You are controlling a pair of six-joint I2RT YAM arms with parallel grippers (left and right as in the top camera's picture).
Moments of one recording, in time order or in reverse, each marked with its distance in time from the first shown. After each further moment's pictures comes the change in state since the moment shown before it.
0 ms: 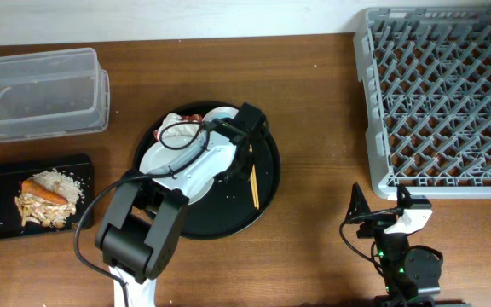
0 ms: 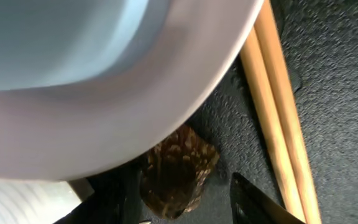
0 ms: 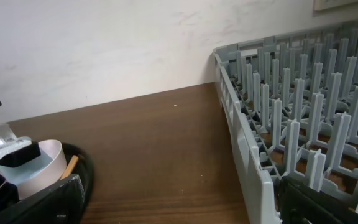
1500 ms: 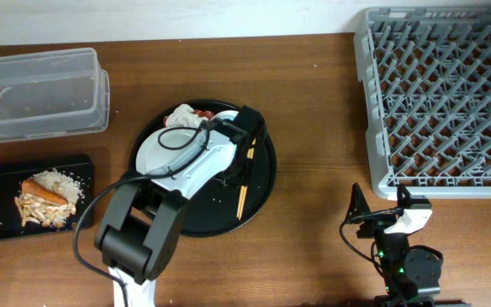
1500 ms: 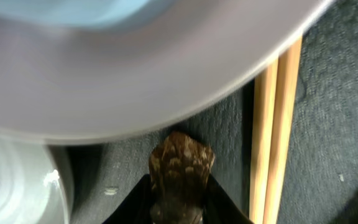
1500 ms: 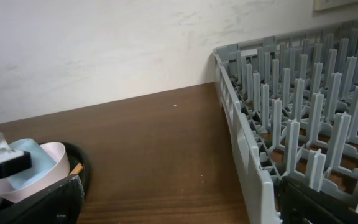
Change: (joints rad) left arm -0.001 -0.006 0.019 -0.128 0.033 0.003; right arm 0.000 0.000 0.000 0.000 0.000 0.000
